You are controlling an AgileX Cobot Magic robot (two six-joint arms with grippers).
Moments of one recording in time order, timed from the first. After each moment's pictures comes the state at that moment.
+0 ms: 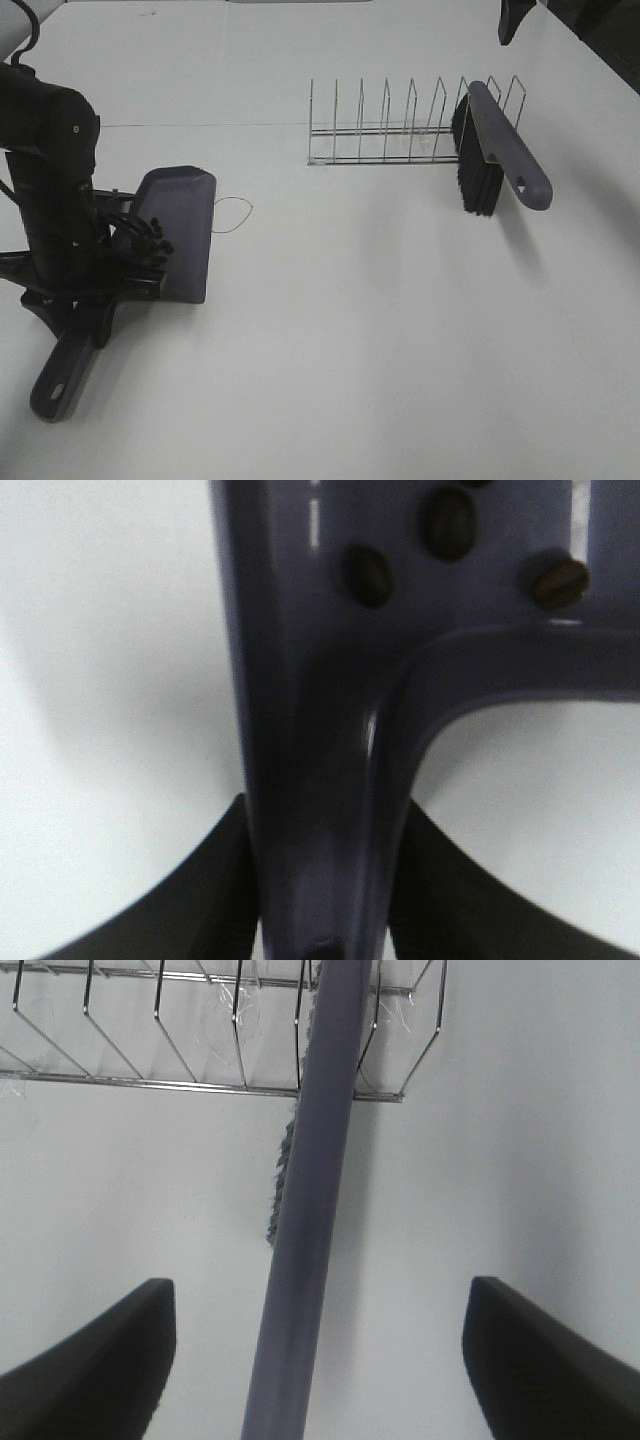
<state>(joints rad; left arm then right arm) -0.35 2.09 -1.20 0.00 0.97 -0.31 0.13 2.03 -1.98 -0.14 1.22 0.11</state>
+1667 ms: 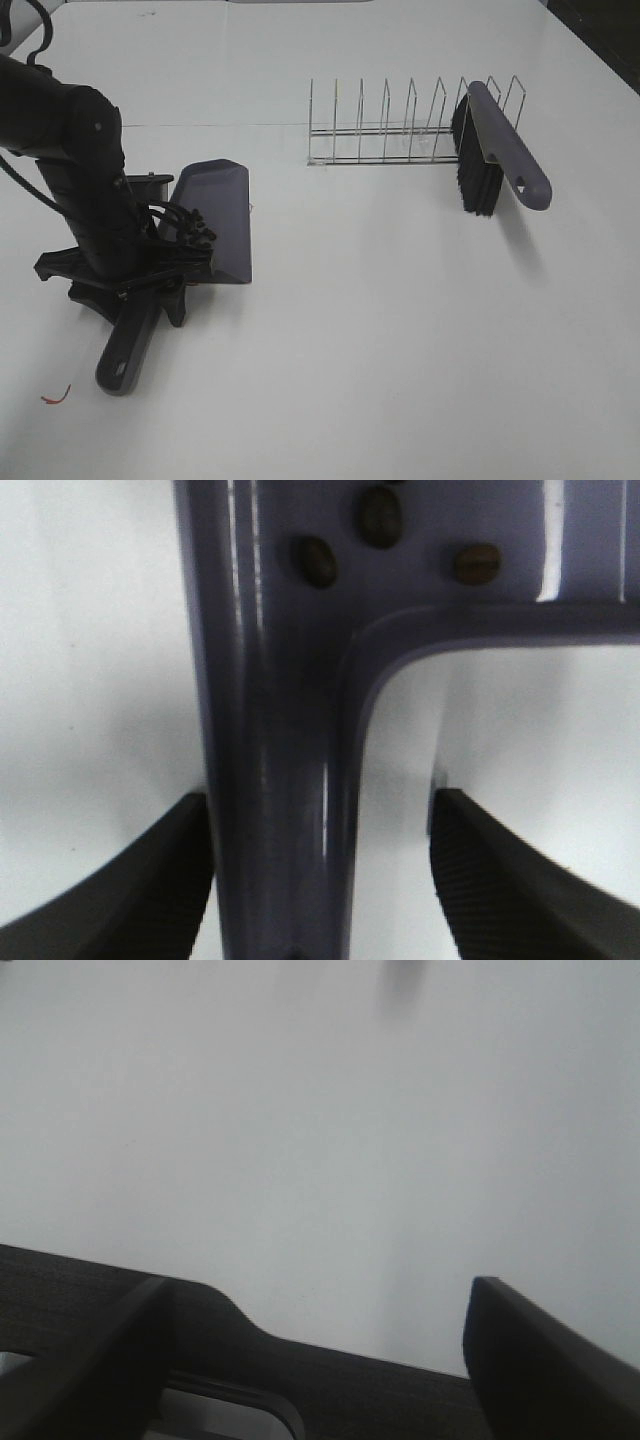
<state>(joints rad) -0.41 2.08 -1.20 -0.16 0.80 -0.27 0.13 0.61 -0.65 0.03 1.13 -0.02</state>
